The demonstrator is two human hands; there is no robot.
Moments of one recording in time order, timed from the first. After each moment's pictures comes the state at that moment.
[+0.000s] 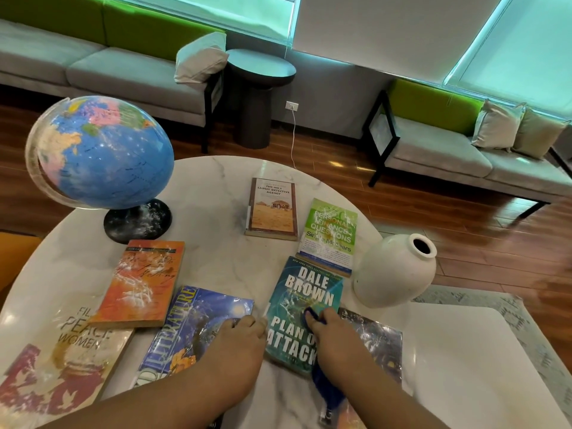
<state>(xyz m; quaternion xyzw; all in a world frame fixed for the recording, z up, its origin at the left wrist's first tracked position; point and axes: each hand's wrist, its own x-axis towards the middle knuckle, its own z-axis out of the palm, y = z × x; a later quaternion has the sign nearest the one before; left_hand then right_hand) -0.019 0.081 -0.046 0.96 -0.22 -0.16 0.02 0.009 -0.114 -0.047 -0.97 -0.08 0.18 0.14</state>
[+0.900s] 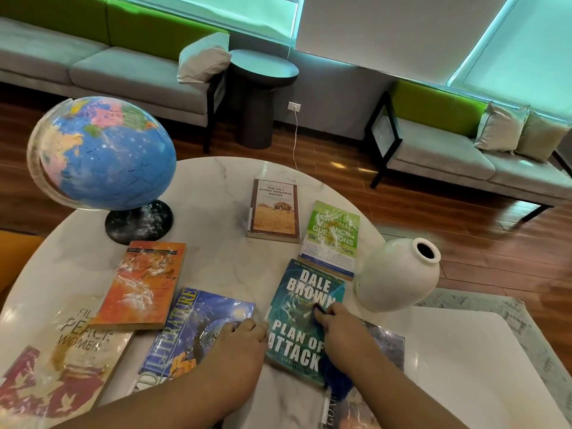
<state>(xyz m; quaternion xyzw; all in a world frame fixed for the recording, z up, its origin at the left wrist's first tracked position) -0.019 0.083 -0.046 0.96 -0.23 -0.17 0.00 0.034 -0.126 -0.048 -0.97 -0.08 0.20 0.07</state>
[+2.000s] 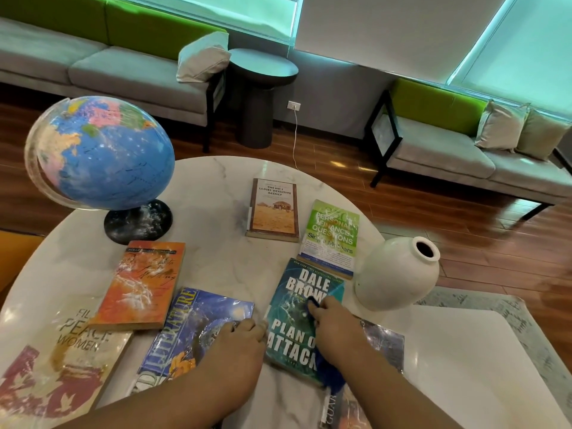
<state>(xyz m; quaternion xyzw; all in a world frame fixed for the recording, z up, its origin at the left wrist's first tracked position) -0.018 0.088 -0.070 0.97 -0.23 -0.08 0.00 0.038 -0.112 -0.043 -0.98 -0.09 0.17 0.08</state>
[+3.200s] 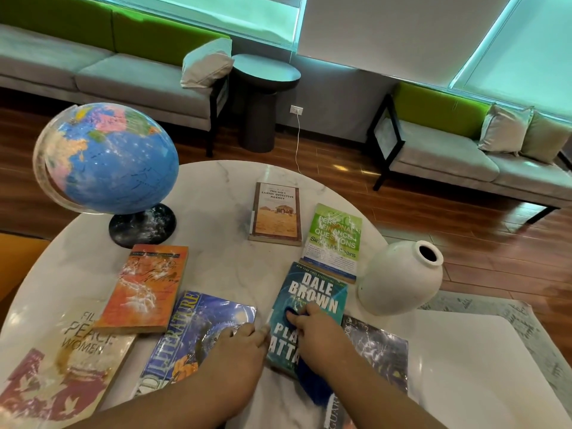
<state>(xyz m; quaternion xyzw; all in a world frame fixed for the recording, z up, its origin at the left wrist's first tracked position) -0.020 0.091 -0.067 0.96 -0.27 -0.05 0.03 0.031 -0.087 -0.058 -0.96 -0.18 0.14 0.14</state>
